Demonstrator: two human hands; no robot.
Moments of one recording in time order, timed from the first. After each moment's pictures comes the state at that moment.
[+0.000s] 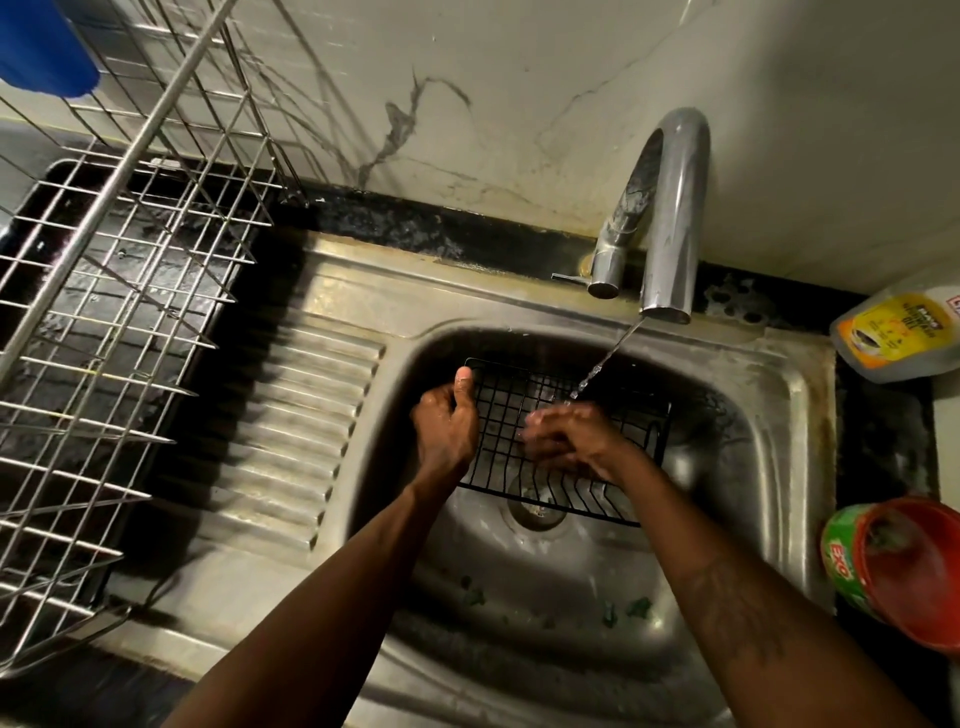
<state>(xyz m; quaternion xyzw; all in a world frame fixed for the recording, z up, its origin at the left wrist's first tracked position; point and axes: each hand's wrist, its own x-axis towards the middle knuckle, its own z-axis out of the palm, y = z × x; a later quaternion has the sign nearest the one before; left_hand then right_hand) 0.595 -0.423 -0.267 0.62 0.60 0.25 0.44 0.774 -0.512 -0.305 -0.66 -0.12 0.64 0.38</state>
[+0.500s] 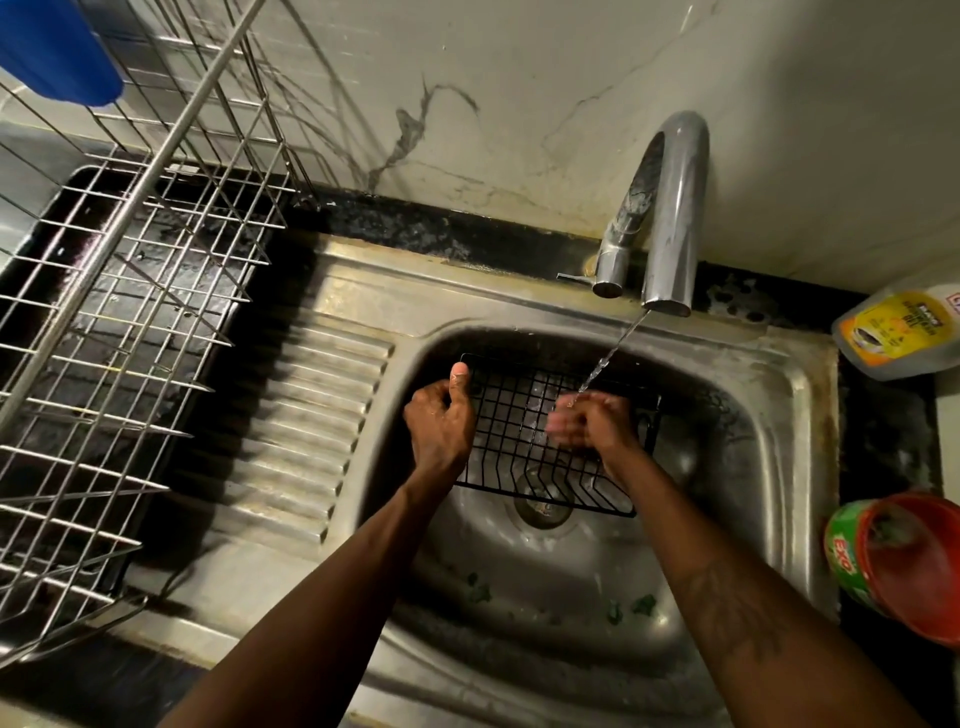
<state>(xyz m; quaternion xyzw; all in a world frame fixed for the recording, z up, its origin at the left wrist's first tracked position) 0.584 -0.423 -0.244 0.63 0.61 0.25 0.40 0.774 -0.510 -0.301 -0.73 -0.07 0.52 0.43</state>
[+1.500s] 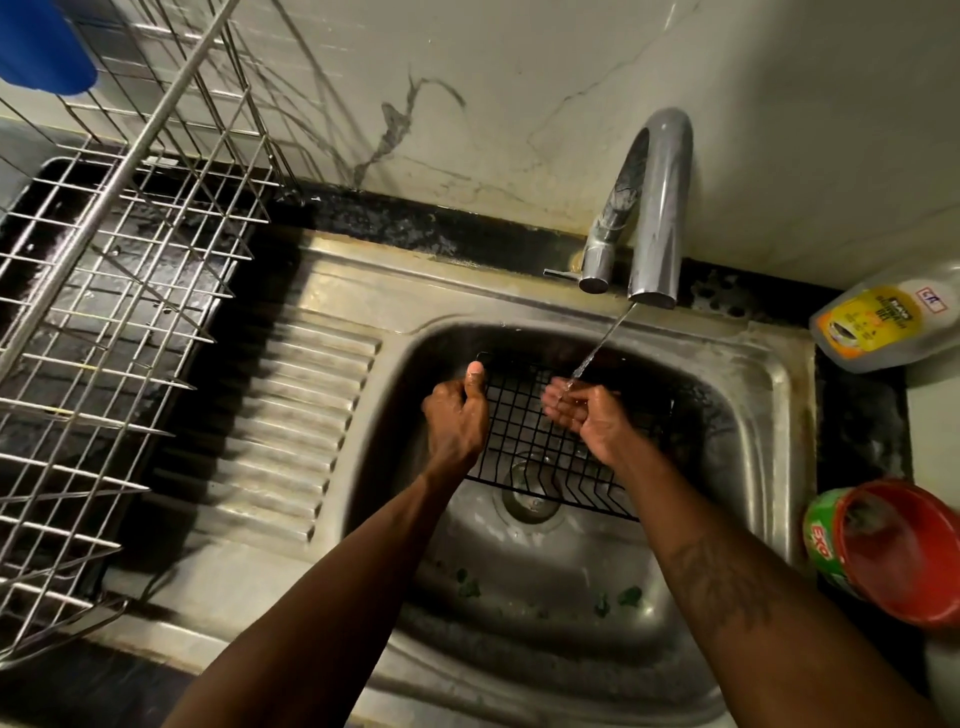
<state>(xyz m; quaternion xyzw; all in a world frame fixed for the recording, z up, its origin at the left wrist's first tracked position) 0.608 -0.428 -0.271 0.63 0.61 0.22 0.43 0.786 -0.502 -0.307 -0.62 0.06 0.57 0.54</state>
